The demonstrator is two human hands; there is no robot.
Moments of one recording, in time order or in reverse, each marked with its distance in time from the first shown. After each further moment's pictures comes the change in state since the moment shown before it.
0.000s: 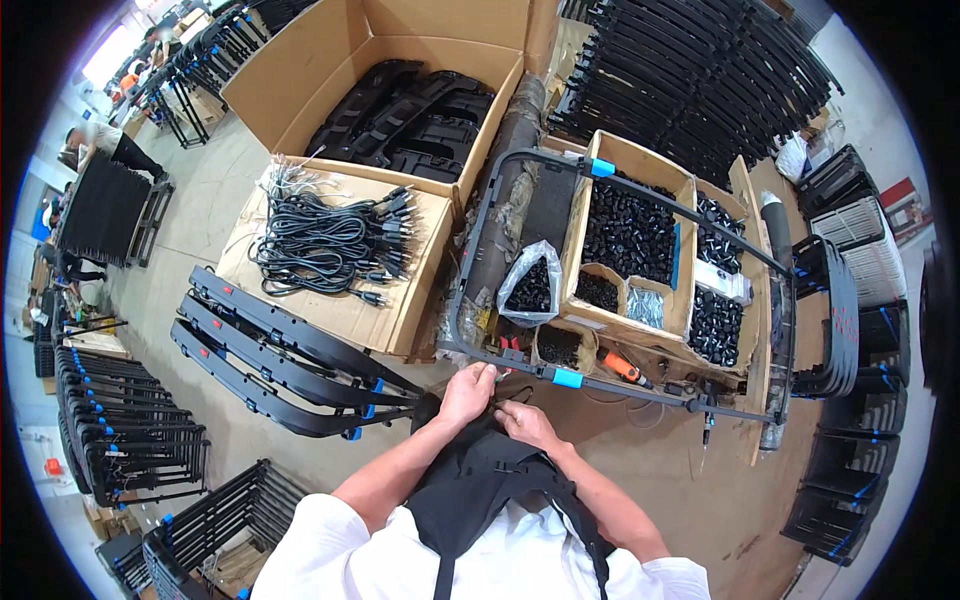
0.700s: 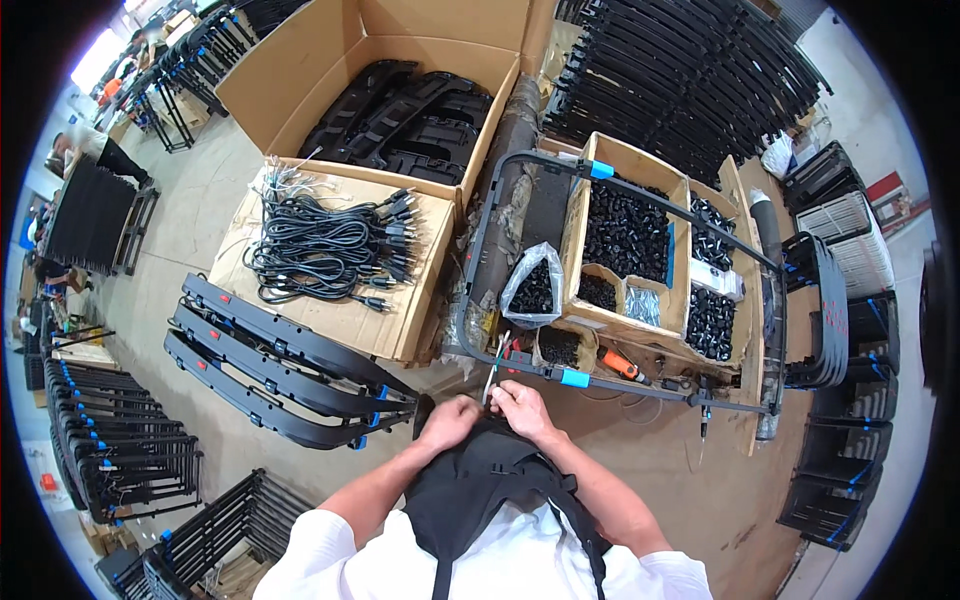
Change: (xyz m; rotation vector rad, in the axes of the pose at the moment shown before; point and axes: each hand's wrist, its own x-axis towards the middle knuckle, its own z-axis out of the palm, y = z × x) left_hand -0.025 -0.066 -0.035 0.164 -0.240 -0.013; right_hand 0.038 -0.023 0.008 0.335 0.108 0.225
